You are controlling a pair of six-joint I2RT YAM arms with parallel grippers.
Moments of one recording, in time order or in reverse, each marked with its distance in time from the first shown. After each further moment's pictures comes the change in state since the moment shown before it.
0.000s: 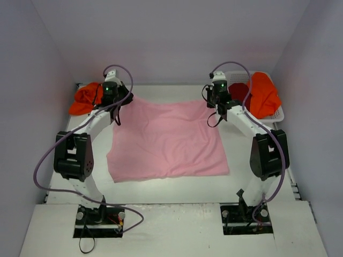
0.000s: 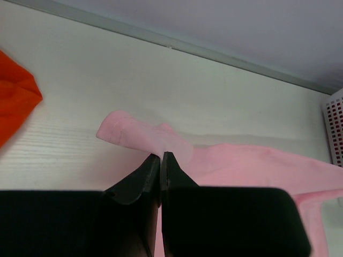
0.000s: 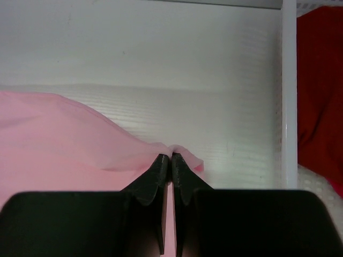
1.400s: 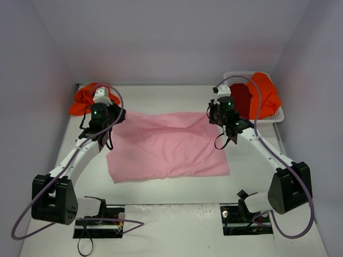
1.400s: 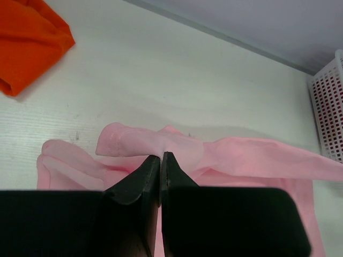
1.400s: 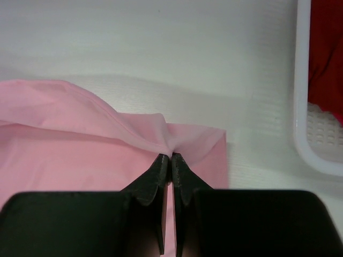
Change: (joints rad) left arm -0.013 -0.505 -0.431 -0.028 -0.058 -0.010; right arm 0.080 -0.397 -0.330 -0.035 -0.018 0.060
